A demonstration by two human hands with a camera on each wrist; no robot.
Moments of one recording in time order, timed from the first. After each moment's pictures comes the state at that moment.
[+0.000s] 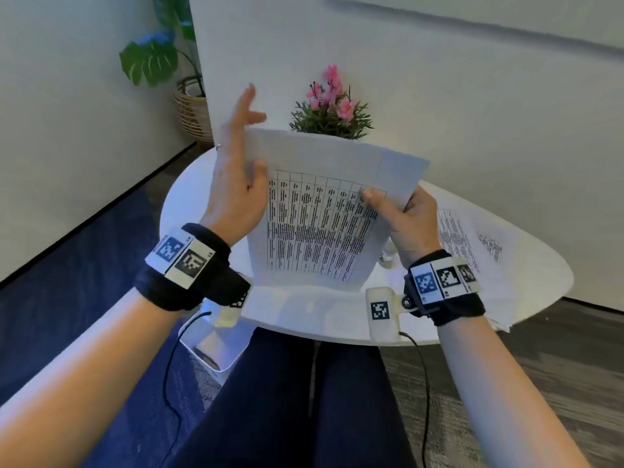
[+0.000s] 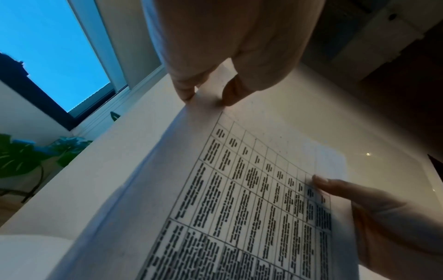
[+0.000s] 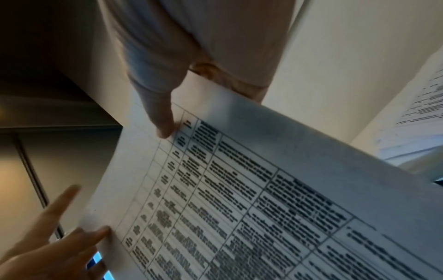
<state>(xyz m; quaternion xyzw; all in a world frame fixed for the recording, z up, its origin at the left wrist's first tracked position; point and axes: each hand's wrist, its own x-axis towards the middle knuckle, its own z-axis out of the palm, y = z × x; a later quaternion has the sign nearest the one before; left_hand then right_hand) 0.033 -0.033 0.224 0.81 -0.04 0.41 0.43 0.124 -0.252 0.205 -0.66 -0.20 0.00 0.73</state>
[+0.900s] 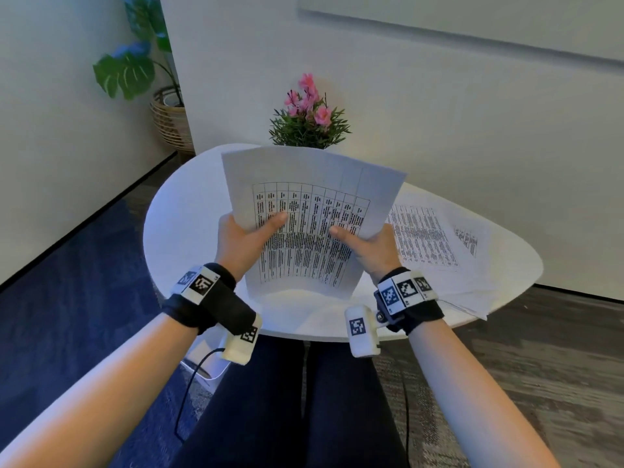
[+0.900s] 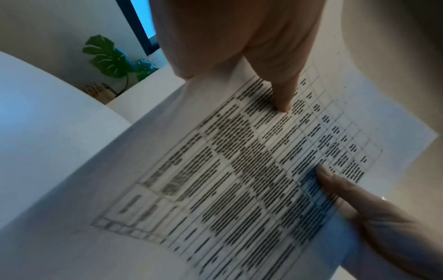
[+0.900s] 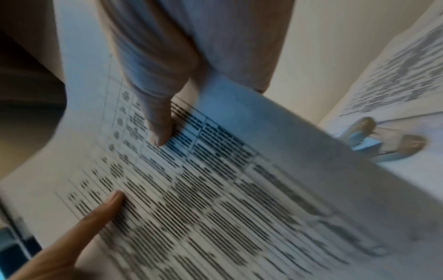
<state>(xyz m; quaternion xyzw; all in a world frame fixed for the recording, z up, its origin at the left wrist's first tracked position) 0.041 -0.058 0.156 0.70 0.12 0.28 0.65 0.119 -0.258 0.161 -0.73 -0.17 0.05 0.66</state>
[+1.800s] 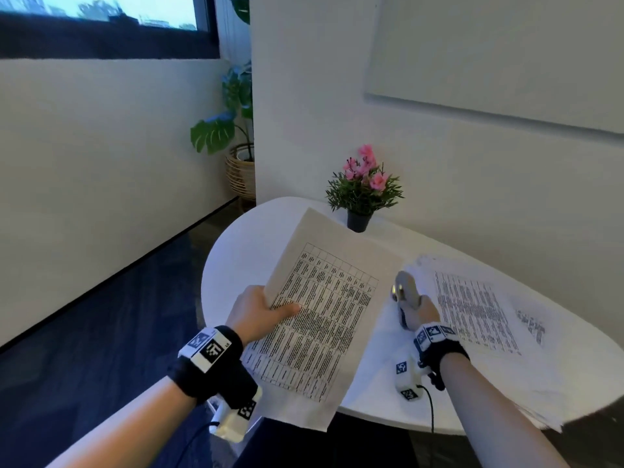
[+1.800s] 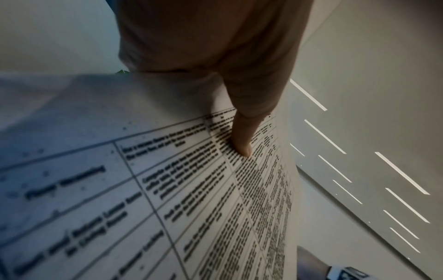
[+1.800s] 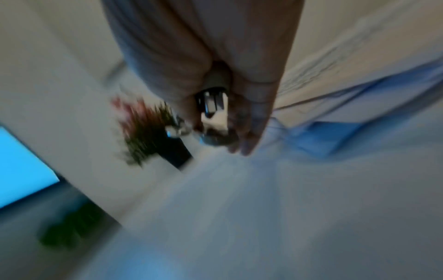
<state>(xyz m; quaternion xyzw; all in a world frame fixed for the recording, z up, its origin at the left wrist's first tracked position) 0.001 -0.011 0.148 0.81 0.27 0.09 0.51 0.250 -0.257 0.059 -0.91 -0.01 0.12 0.39</state>
